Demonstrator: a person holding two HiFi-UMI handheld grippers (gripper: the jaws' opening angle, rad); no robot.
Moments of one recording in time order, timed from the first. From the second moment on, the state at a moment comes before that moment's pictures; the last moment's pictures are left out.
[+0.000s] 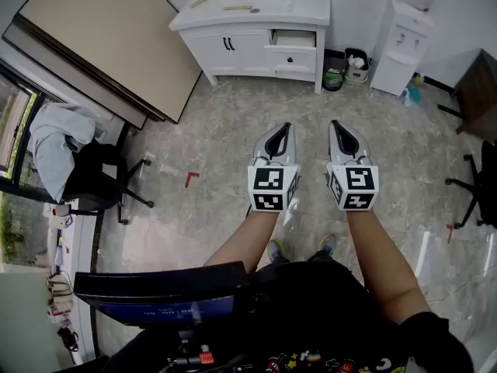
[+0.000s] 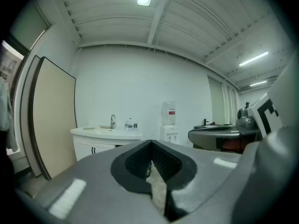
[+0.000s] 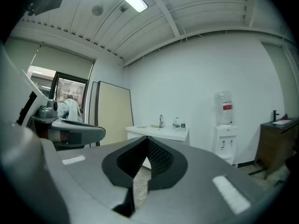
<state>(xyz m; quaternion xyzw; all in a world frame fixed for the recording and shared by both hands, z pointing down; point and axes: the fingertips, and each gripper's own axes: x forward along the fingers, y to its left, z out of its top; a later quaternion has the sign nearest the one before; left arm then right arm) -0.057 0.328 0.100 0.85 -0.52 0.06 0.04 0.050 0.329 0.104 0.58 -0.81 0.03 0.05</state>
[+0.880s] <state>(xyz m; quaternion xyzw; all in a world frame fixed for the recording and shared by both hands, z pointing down) -0.017 0.169 0.151 0.83 -0.55 0.06 0.06 0.092 0.173 0.160 0.55 -0.83 0.04 0.07</state>
